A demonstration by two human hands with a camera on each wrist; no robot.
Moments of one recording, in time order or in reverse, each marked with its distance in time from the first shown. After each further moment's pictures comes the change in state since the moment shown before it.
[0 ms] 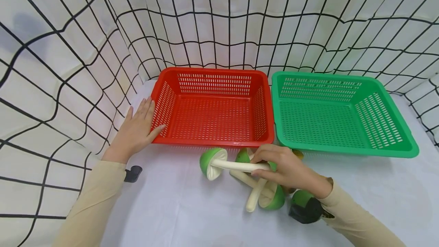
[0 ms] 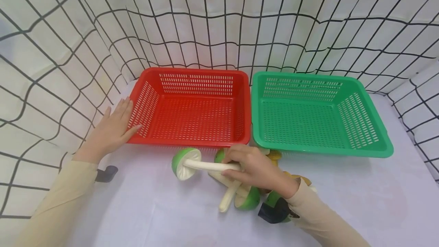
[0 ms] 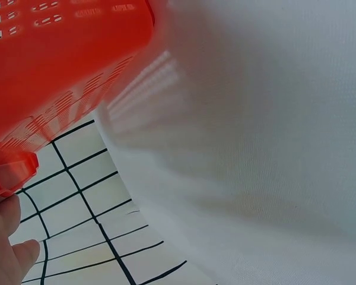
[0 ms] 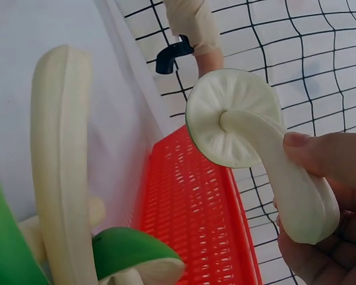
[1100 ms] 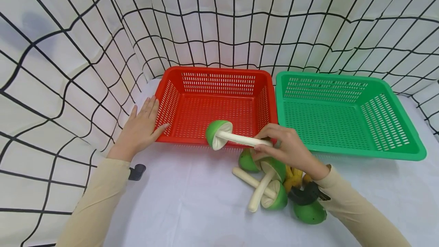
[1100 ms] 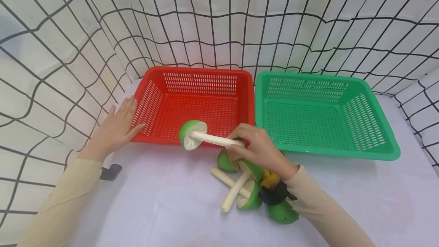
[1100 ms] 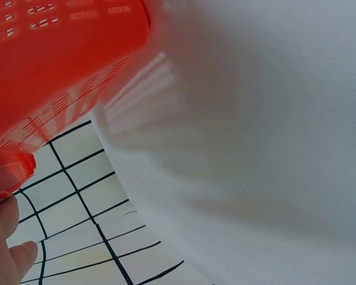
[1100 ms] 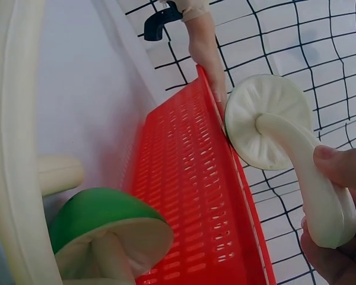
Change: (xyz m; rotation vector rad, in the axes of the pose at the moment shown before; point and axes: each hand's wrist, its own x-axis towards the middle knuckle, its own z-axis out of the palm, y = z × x) left_hand -0.001 0.001 -0.001 0.026 0.002 -0.004; right_hand 0.019 0.024 -0.010 -0.068 0.083 0.190
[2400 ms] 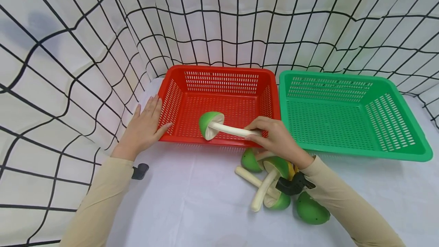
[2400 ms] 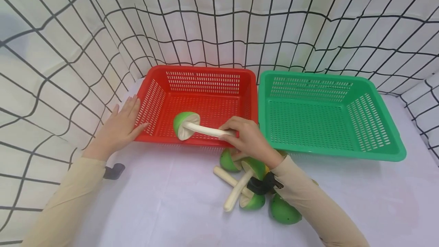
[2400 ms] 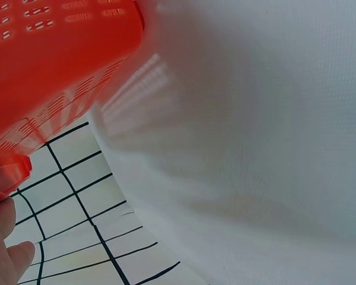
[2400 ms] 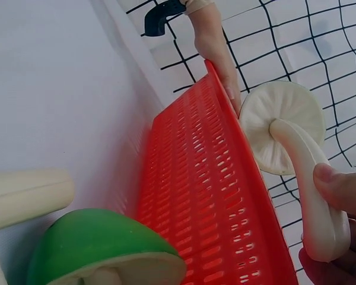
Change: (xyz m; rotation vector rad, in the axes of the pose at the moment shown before) left_hand -0.004 0.000 0.001 0.004 0.011 0.010; right_hand 0.025 0.010 0.023 0.042 -0.009 0.080
